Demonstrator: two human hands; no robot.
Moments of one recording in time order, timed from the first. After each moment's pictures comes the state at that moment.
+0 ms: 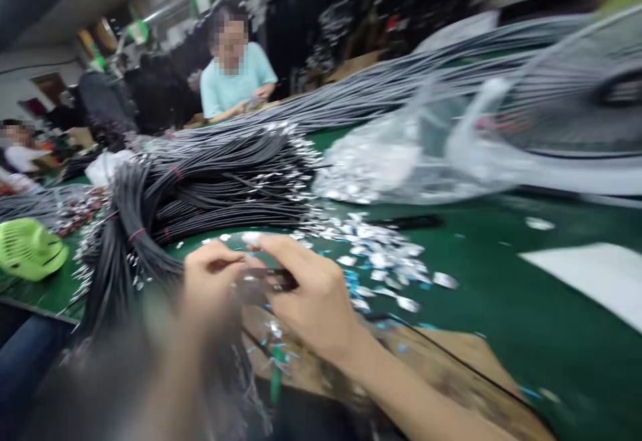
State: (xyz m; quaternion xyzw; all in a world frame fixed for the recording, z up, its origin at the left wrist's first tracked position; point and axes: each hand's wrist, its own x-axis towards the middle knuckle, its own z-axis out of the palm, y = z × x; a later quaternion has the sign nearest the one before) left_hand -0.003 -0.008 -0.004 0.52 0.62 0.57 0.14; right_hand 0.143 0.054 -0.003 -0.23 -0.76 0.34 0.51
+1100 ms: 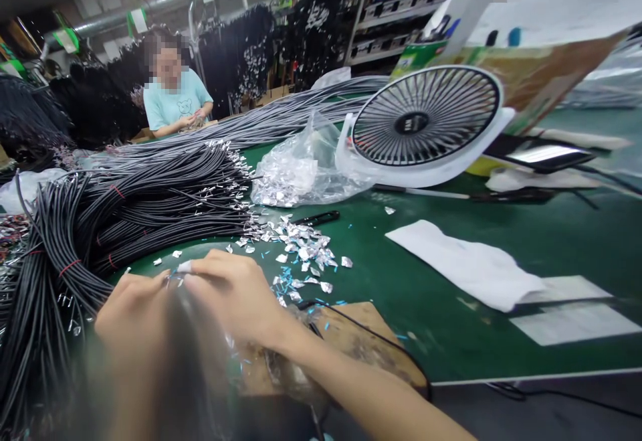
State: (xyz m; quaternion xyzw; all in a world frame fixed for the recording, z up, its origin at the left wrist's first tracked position) left_hand -0.002 -0.024 -0.013 0.54 0.58 0.60 -0.06; right_hand 0.135 0.053 0.015 -0.21 -0.79 0.39 0.43
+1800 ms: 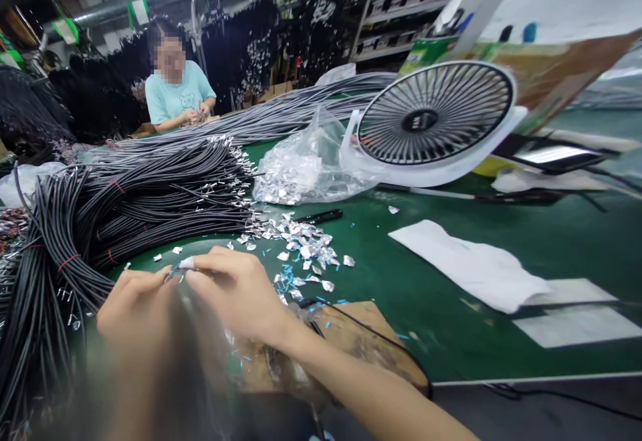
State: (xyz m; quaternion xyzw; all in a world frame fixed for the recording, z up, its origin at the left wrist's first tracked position) left_hand 0.001 -0.021 -0.008 0.57 0.56 0.59 -0.13; right_hand 0.134 0.053 0.018 -0.23 -0.78 0.40 0.42
